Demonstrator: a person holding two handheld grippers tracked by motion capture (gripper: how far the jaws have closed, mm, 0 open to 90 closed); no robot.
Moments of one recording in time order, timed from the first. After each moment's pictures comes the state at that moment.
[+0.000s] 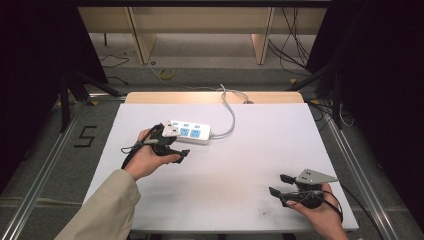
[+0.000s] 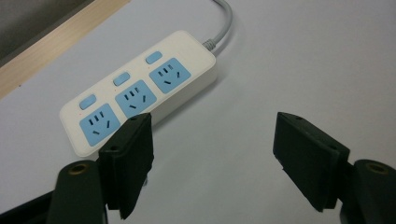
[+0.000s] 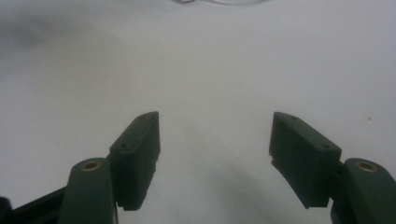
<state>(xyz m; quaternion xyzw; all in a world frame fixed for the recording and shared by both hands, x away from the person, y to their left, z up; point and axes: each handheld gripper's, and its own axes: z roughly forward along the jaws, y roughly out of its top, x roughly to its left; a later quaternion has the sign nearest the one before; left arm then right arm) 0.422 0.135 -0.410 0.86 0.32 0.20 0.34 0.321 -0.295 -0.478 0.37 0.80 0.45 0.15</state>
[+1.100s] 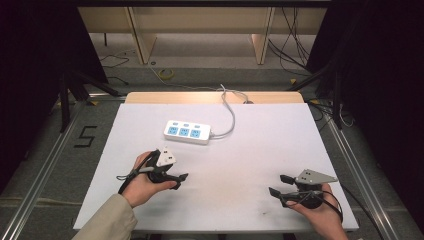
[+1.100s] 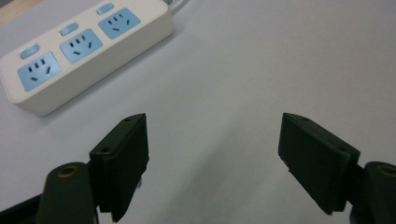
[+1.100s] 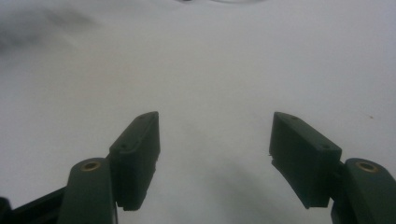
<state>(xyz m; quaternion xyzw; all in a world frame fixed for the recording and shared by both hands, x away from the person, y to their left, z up) 0.367 0.146 -0.455 0.86 0.32 0.19 0.36 0.321 -0.295 -0.478 0.37 0.80 0.44 0.15</state>
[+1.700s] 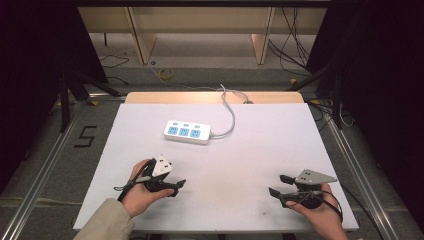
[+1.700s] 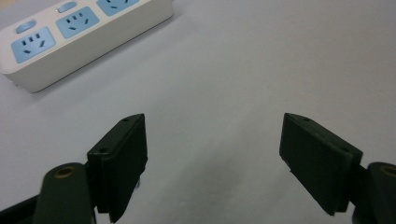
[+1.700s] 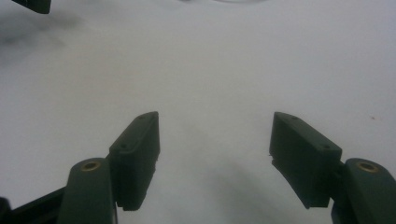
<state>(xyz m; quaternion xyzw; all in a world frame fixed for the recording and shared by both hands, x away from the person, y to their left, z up) 0.354 0.149 -0.471 0.85 0.32 0.19 0.37 0.320 -0.294 -0.478 0.37 0.80 0.44 0.15</state>
